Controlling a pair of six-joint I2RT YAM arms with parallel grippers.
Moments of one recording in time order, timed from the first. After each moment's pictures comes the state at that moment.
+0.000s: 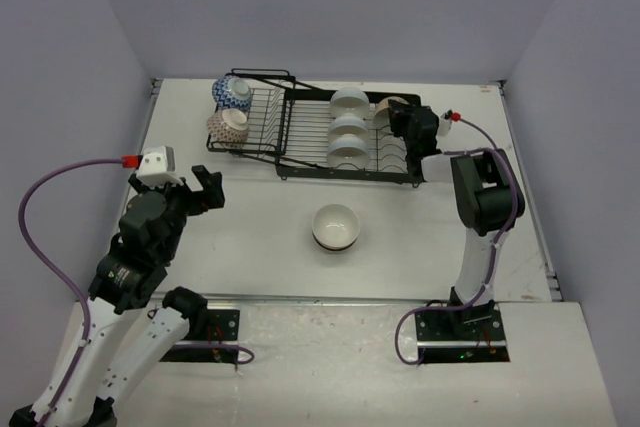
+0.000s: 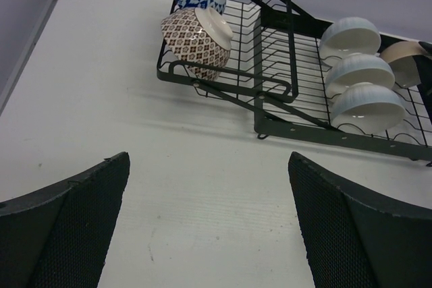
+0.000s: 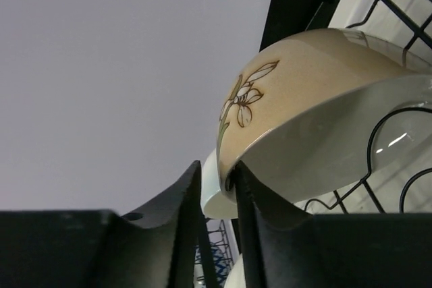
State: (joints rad) left arm -0.42 0.50 0.82 -0.53 -0.39 -0.31; right arm 0.21 2.02 1.08 0.75 0.19 1.56
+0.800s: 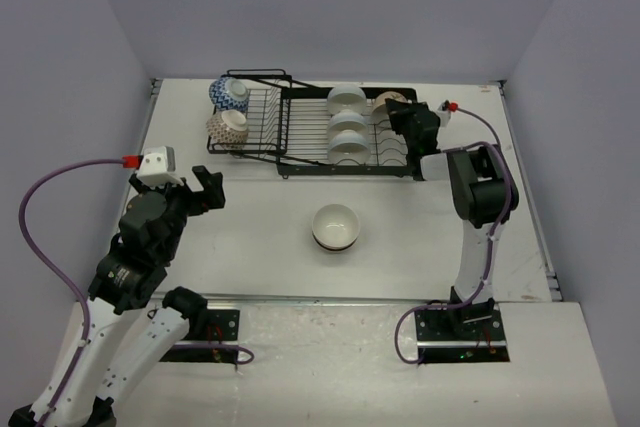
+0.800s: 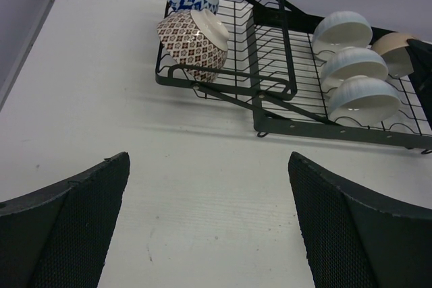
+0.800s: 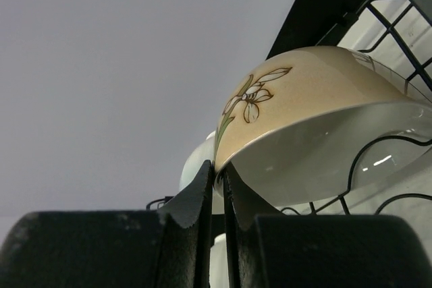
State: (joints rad) left arm -0.43 0.50 0.82 -0.53 -0.39 -0.31; right arm 0.19 2.11 1.15 0.86 0.11 1.36
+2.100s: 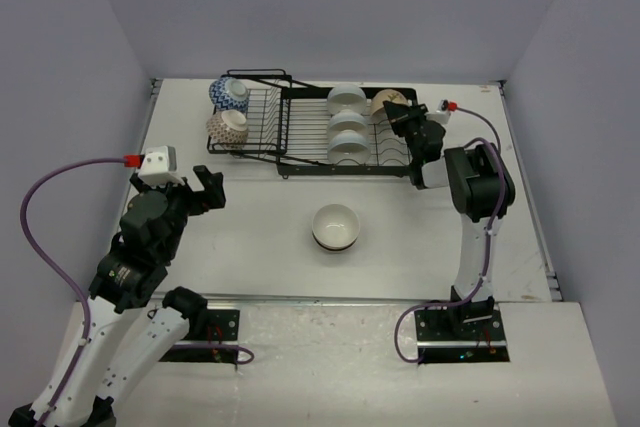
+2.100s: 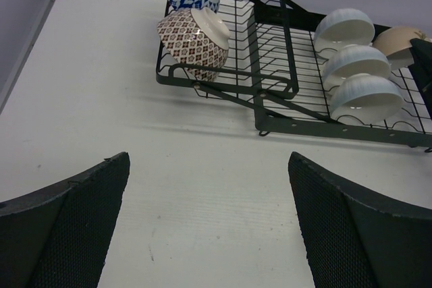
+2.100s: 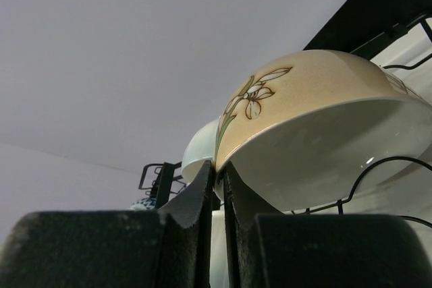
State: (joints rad) left arm -0.43 0.51 0.82 -0.53 -0.39 -0.30; right arm 0.16 2.18 1.06 1.19 -0.05 1.21
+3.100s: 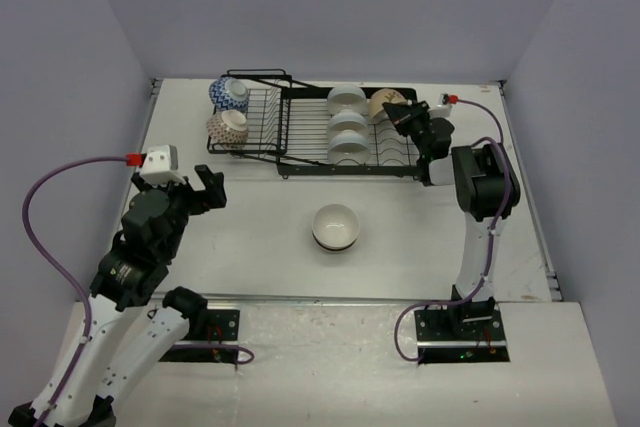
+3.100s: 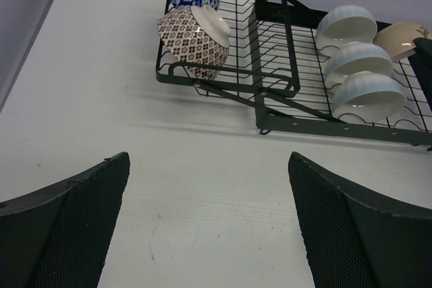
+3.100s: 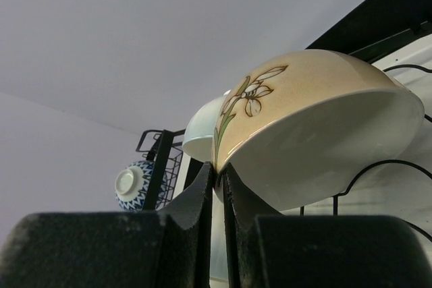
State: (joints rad) left arm -0.43 0.52 0.82 -0.53 -0.39 -0.30; right arm 0.11 2.17 1.08 1.17 -0.25 1.14
